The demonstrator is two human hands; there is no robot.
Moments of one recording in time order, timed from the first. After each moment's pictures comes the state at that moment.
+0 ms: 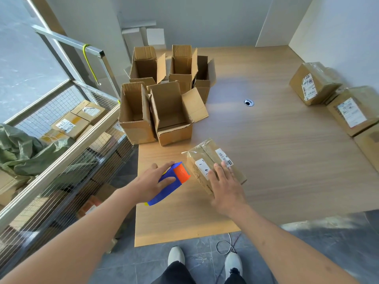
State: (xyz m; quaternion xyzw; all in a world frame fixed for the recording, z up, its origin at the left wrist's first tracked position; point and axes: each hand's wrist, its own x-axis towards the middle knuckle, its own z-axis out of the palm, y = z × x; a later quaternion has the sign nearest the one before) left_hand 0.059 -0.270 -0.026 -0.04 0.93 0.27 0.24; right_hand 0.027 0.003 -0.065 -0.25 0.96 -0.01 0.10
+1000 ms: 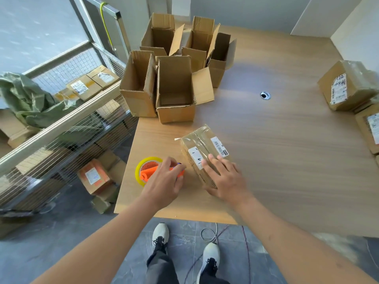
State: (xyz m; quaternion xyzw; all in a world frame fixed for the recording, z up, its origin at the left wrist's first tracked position) left_hand 0.105 -0.149 -0.068 -0.06 0.96 0.28 -0.03; right_hand -0.004 0.070 -0.078 -0.43 0.90 -0.01 0.03
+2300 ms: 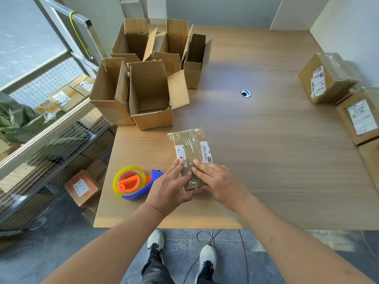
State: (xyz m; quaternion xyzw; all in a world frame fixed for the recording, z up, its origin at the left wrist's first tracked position) left_hand 0.056 -0.082 -0.096 0.06 0.97 0.21 -0.07; right_hand -0.041 0.125 -0.087 -0.49 0.86 -0.16 0.03
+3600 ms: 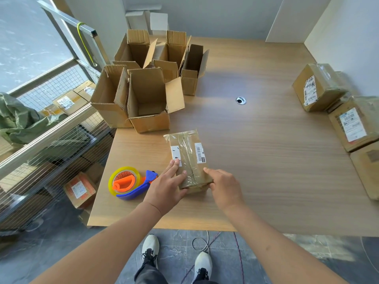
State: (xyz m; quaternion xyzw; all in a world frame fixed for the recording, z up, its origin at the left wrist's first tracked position) left_hand 0.057 -0.061 -0.085 0.01 0.97 0.22 -0.05; right_hand -0.023 0.135 -0.049 -0.22 0.94 -0.22 0.12
